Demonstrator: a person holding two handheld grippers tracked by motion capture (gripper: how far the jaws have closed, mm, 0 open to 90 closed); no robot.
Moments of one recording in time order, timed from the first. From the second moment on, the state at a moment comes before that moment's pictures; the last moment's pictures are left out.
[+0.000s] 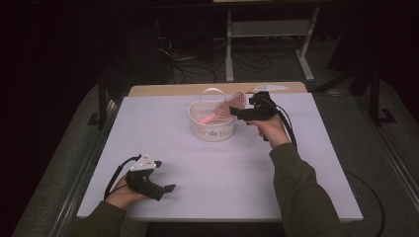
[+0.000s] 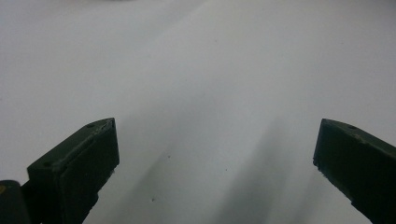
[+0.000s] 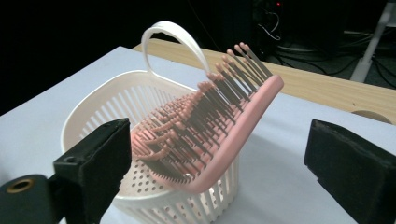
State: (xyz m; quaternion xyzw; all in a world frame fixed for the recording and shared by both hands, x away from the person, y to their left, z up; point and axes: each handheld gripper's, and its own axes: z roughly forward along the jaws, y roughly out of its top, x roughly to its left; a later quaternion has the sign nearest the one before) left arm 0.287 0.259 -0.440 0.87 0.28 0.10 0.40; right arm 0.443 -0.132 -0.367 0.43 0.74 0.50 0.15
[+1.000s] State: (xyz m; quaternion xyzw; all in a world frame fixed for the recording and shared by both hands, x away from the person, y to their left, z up) left arm 0.291 0.259 -0.439 0.86 0.28 0.10 0.41; right arm 0.387 -0.143 -0.385 0.38 0.79 0.47 0.14
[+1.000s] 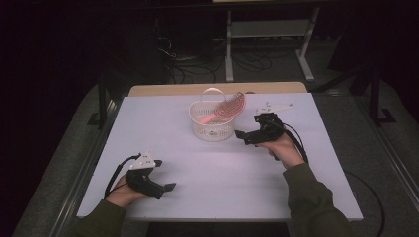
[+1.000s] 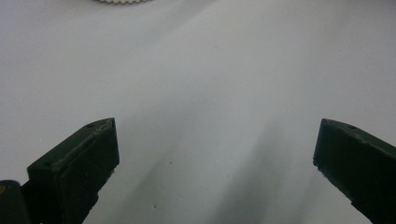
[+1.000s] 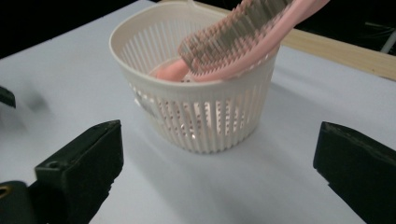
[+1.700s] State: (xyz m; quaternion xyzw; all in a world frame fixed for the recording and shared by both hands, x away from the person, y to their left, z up) left arm 0.290 0.259 -0.440 0.86 0.28 0.10 0.41; right arm 0.348 -0.153 -0.405 0.37 0.81 0.43 0.13
